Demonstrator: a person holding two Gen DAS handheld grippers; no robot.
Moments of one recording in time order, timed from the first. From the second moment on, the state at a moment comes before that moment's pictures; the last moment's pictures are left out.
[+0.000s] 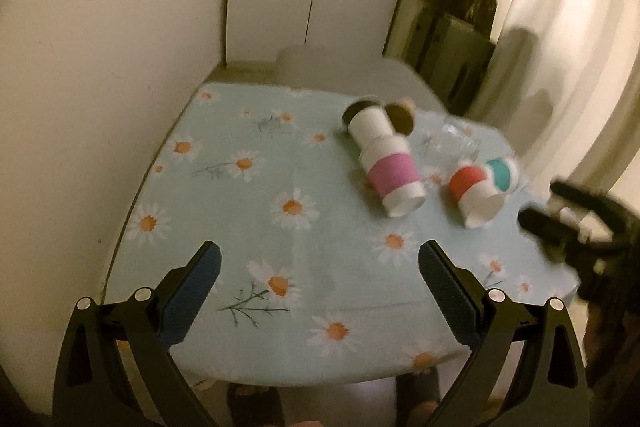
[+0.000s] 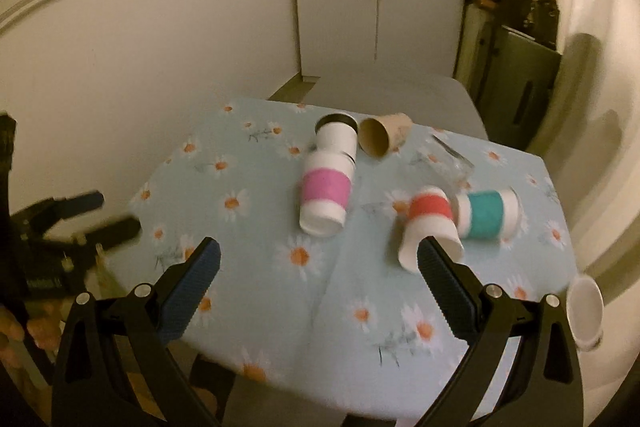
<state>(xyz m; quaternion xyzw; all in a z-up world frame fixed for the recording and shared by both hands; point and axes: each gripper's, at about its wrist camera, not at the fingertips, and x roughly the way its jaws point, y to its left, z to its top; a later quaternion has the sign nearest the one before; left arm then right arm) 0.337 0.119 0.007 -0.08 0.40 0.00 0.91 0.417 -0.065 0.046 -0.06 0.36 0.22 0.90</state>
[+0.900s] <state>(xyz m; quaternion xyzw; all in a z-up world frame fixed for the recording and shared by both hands) 0.401 0.145 -0.050 -0.15 0.47 0.00 0.87 0.608 0.018 -0.055 -0.11 0.61 0.19 0.76</state>
